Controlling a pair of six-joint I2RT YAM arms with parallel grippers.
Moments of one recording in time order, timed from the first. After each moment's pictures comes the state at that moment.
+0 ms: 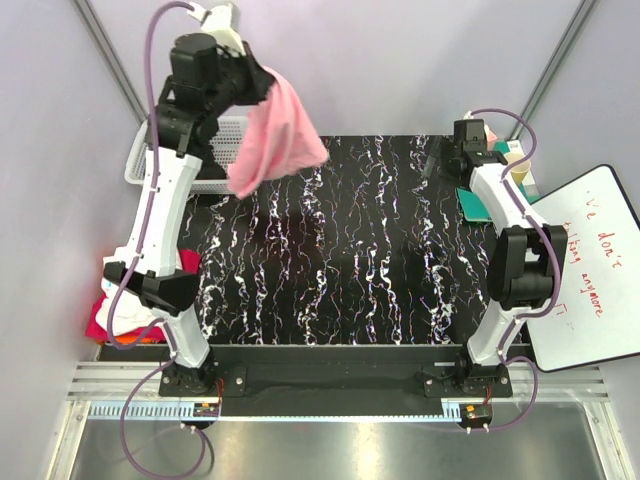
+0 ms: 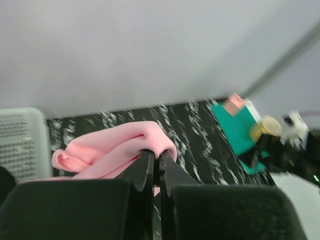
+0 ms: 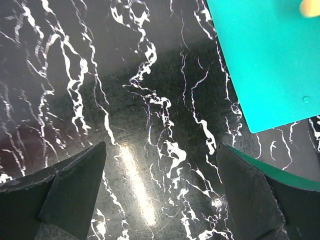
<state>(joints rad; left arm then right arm) -0.29 1.83 2.44 -0.75 0.08 -0.31 0.05 1.84 1.57 -0.54 0.14 0.36</state>
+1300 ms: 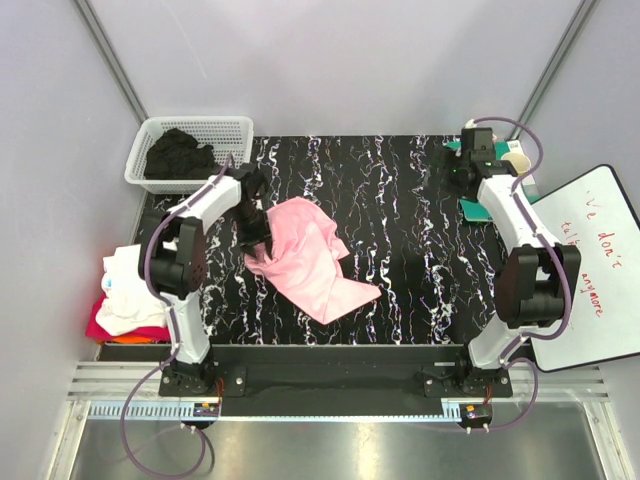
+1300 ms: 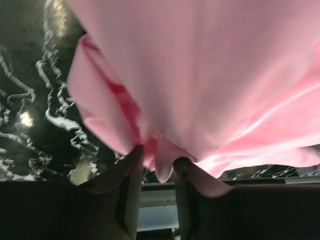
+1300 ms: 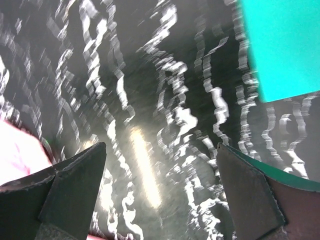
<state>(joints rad) -0.25 1.95 1.50 -1.11 0.18 -0.53 0.04 1.68 1.45 -0.57 0.02 0.35</state>
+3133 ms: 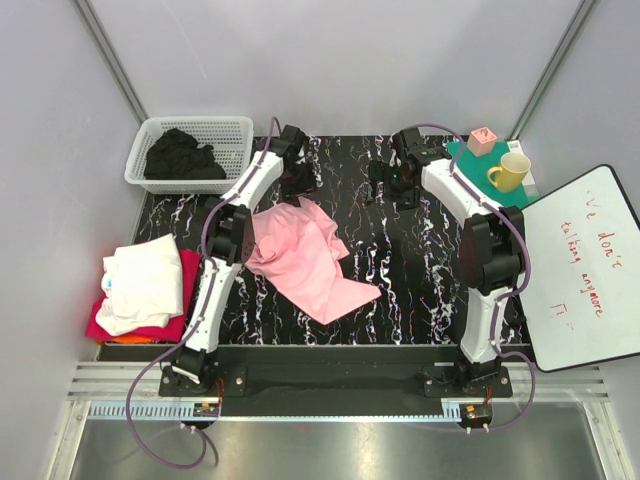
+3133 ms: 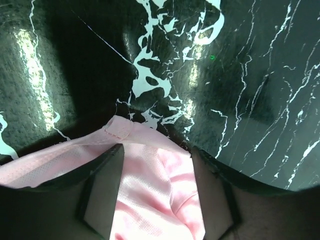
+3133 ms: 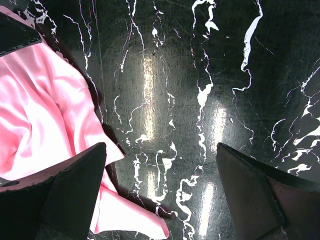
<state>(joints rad) -0.35 2.62 2.49 -1.07 0.19 -0.52 0.30 2.01 1.72 -0.76 -0.15 0.36</state>
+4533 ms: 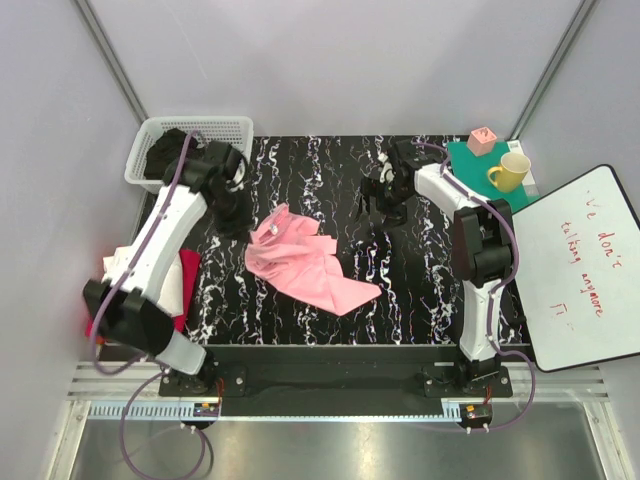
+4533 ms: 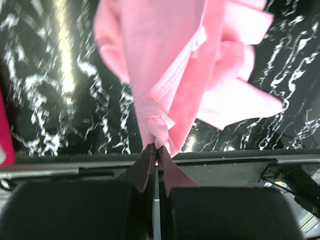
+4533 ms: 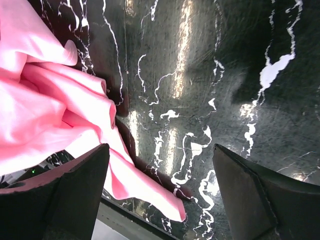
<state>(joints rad) -0.30 1.54 1.61 -1.31 0.09 -0.52 0.30 2.10 1.69 -0.81 -0.41 0.33</state>
